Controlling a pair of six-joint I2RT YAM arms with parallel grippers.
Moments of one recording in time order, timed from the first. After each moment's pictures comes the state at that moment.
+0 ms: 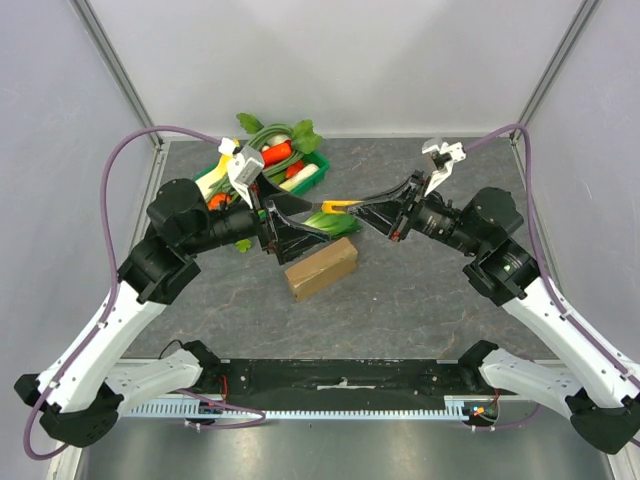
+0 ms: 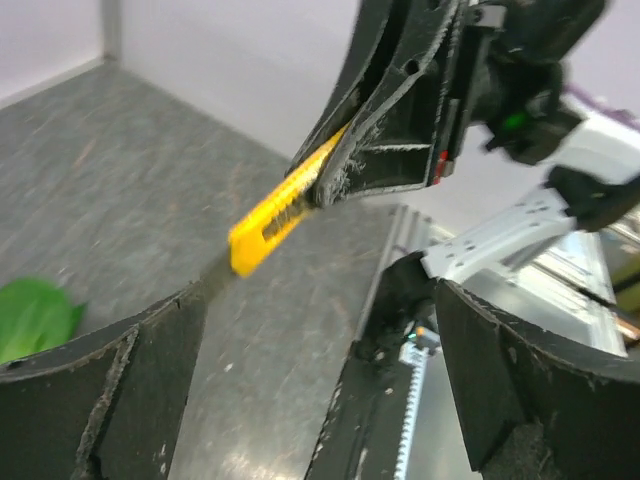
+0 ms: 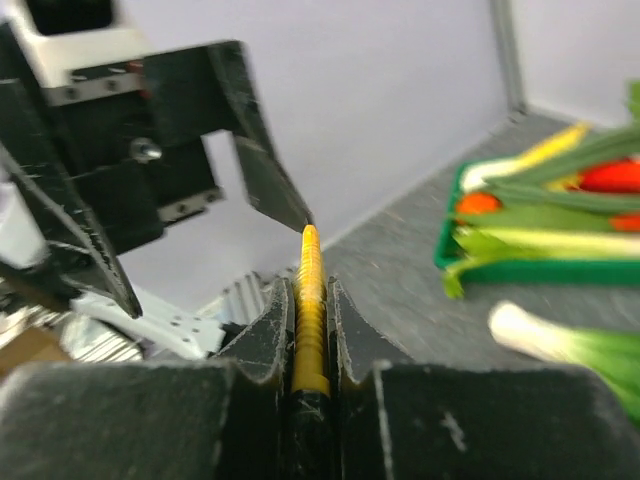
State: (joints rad) left arm -0.68 0.97 1.28 -0.26 0.60 -0.39; right arm 0.66 0.96 1.09 0.11 -0.48 0.55
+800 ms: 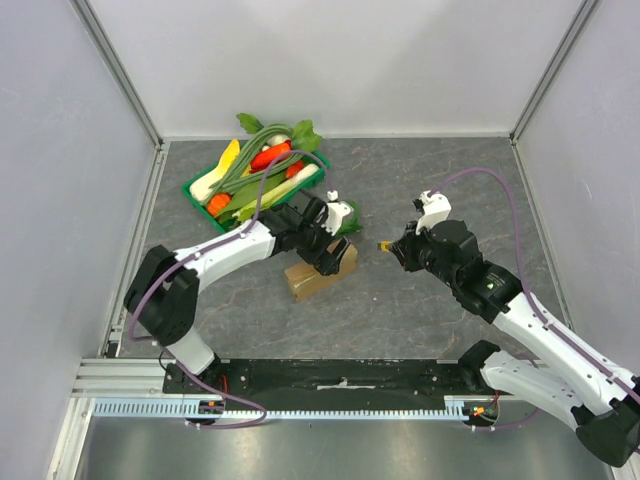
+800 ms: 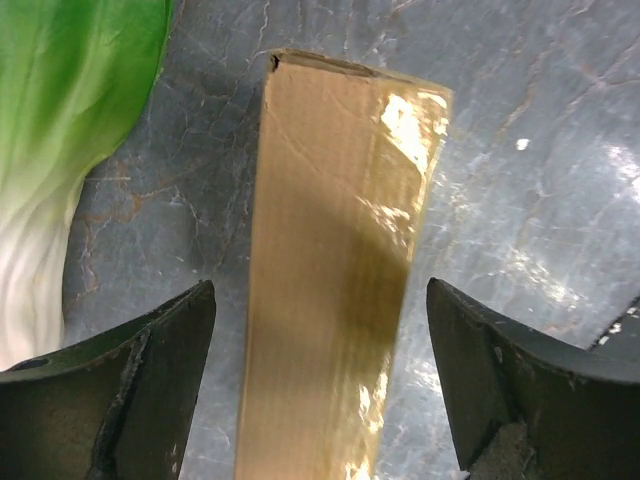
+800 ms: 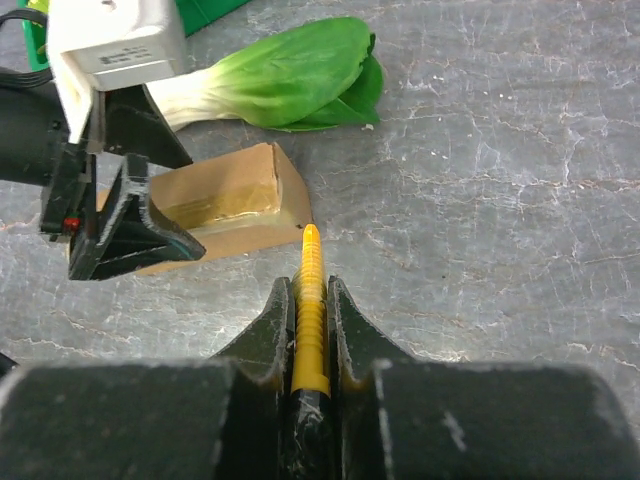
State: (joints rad) left arm -0.70 1.61 1.14 -0.48 0.25 0.04; right arm 0.65 0.86 0.79 -0.37 0.14 0.34
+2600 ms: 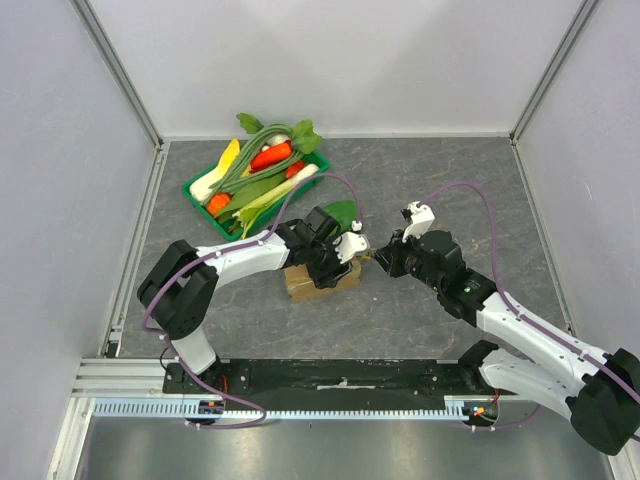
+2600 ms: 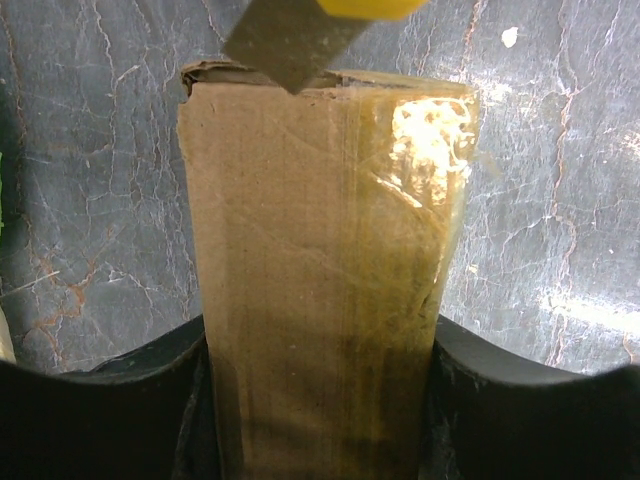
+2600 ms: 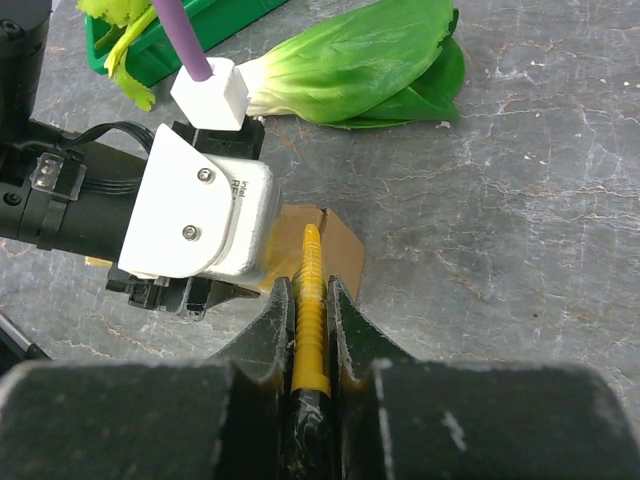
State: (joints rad) left arm -0.79 1.71 1.08 -0.42 0.28 0.41; right arm 0.65 0.95 0.57 0.00 0.01 0.42
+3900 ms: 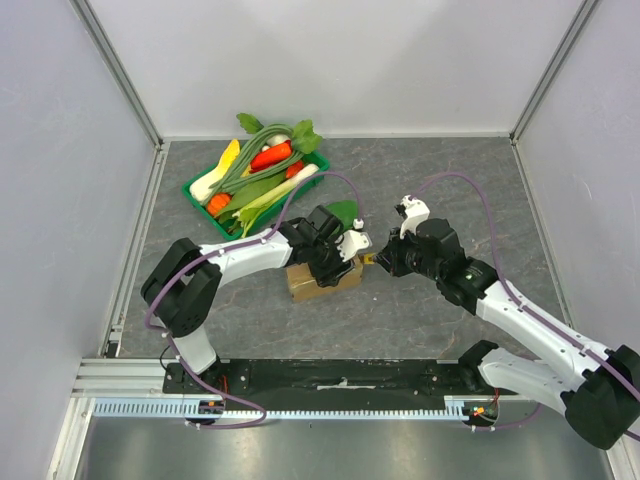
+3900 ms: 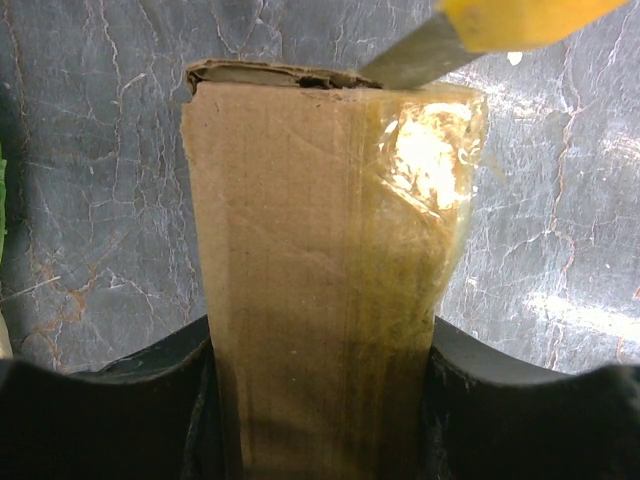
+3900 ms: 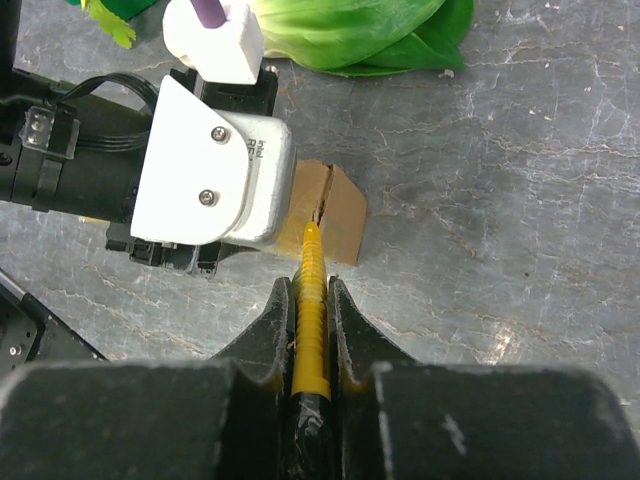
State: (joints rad) left arm -0.78 1.74 1.11 -0.42 0.27 0.38; right arm 0.63 1.00 0.69 -0.23 -0.07 0.38
